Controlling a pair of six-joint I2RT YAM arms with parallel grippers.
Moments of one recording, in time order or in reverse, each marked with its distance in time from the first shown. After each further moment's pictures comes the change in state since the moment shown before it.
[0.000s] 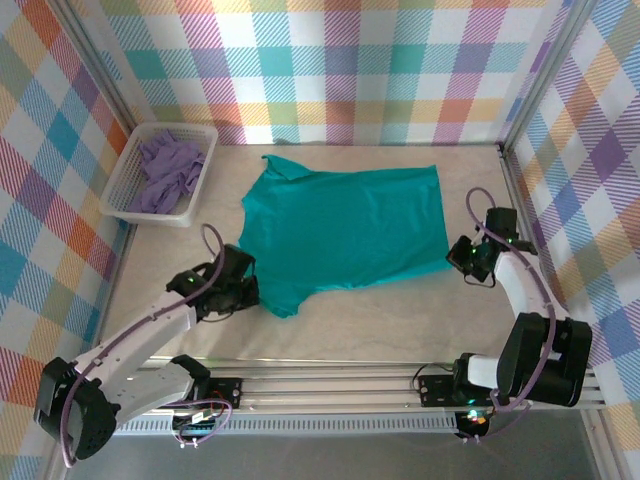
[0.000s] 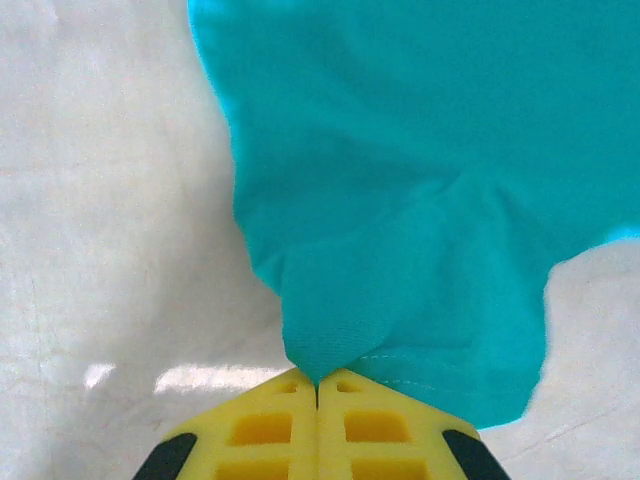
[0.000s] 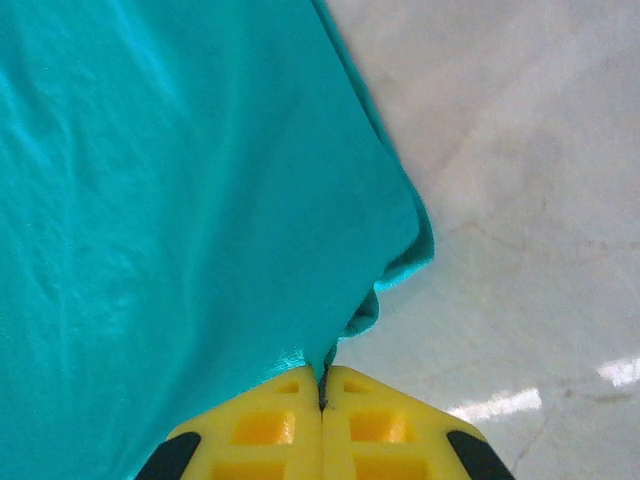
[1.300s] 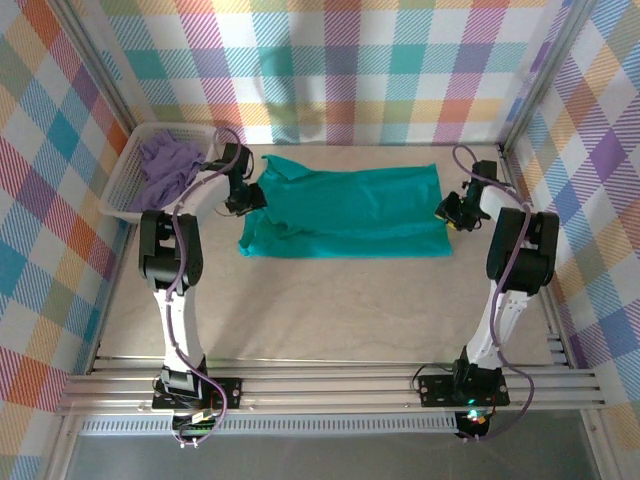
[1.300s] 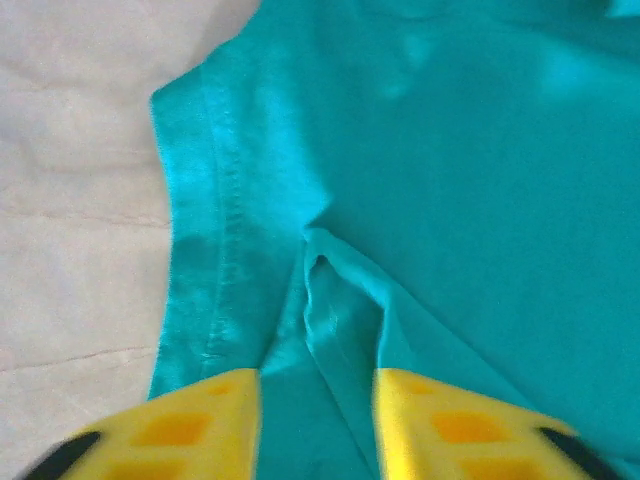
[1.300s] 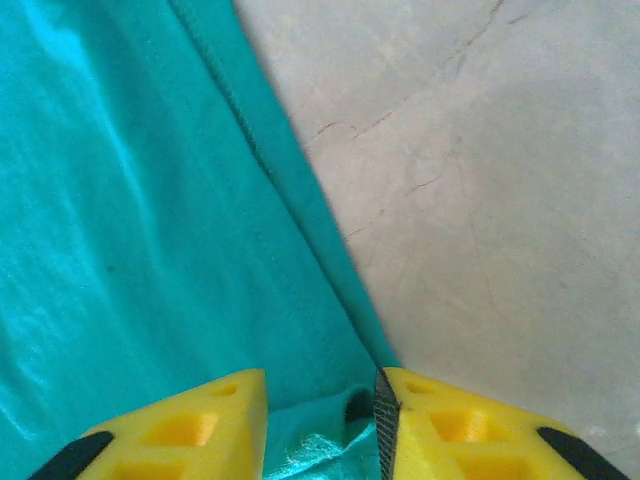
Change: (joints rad) left arm 0.365 1.081 0.986 0.017 0.137 0.243; right arm 0.025 0.746 0.608 0.068 -0.006 -0.029
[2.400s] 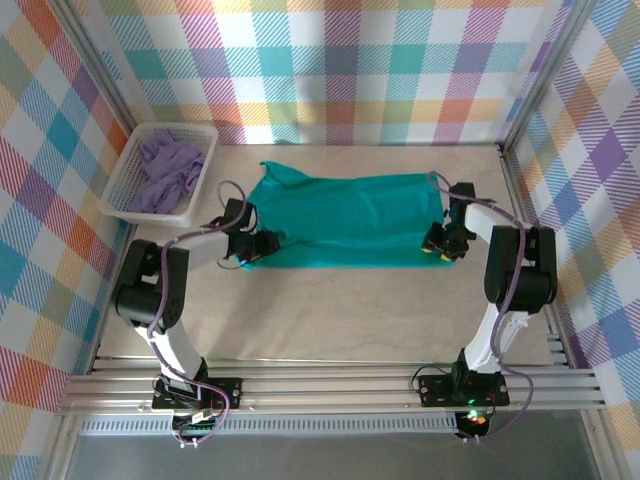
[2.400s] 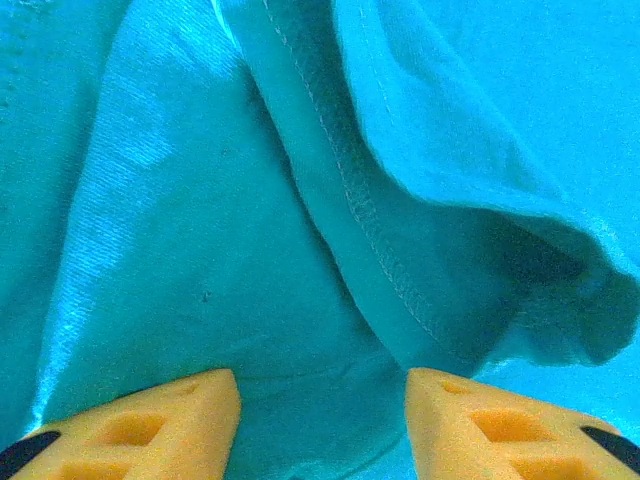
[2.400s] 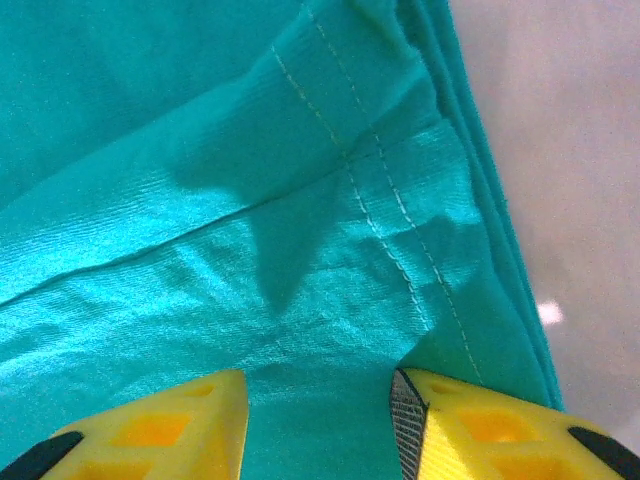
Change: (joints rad) left arm -0.101 -0.383 -0.806 0.532 0.161 -0.116; right arm 0.117 -0.233 -0.321 -0.133 0.144 -0.063
